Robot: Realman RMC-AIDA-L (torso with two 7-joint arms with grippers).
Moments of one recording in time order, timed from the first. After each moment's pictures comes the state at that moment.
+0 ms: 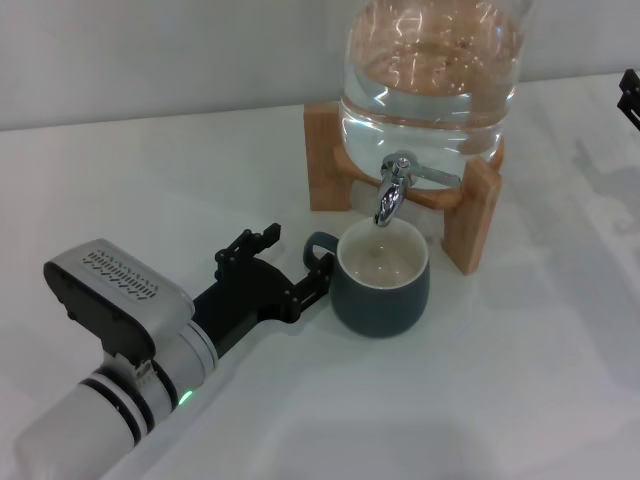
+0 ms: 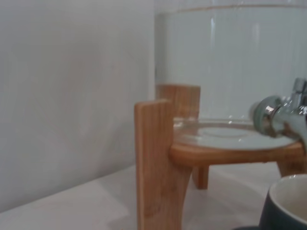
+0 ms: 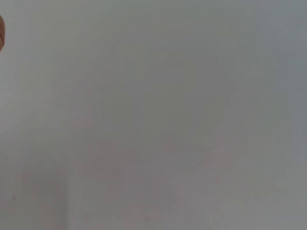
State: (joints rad) left arm -0.52 -2.08 2.56 0.53 -0.53 0.70 -0.21; right arm 0.45 2.02 -0.70 -0.11 2.49 1.18 -2.78
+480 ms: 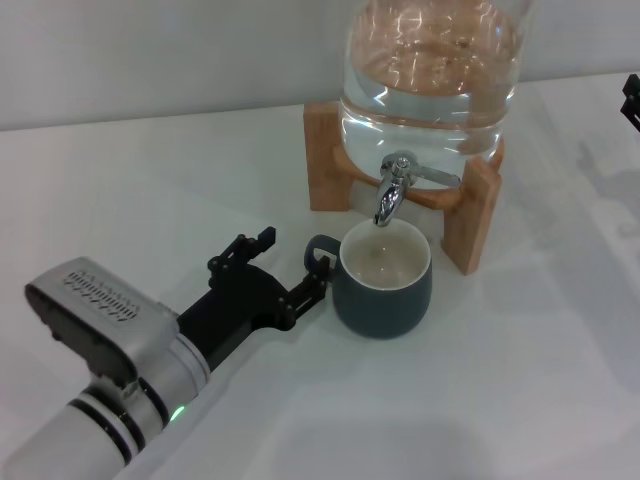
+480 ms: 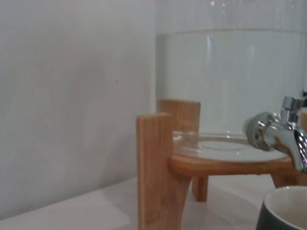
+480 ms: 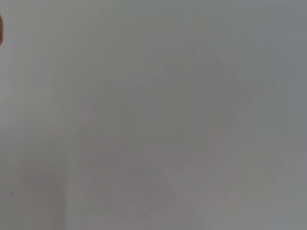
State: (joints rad) left arm -0.46 -2.08 2.55 0.54 -0.50 0.77 -0.21; right arm 0.44 2.02 -0.70 -0.11 2.49 1.18 -2.78
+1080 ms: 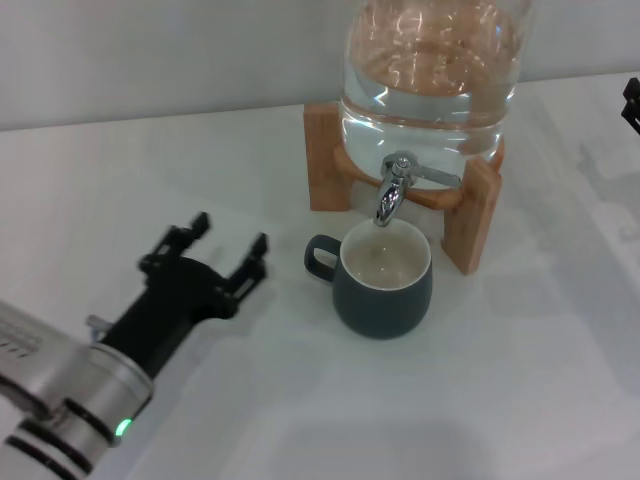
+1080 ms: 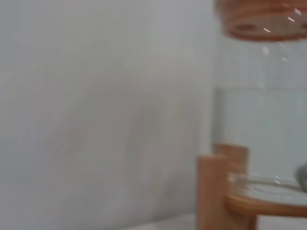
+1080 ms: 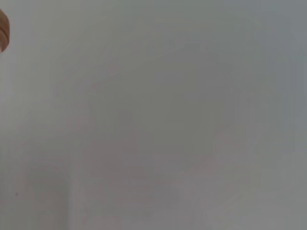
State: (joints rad) left arm -0.35 -2.08 2.47 0.50 -0.51 0.96 -0.21; right arm 0.43 2.02 -0.71 -0.10 2.49 1.20 -2.78
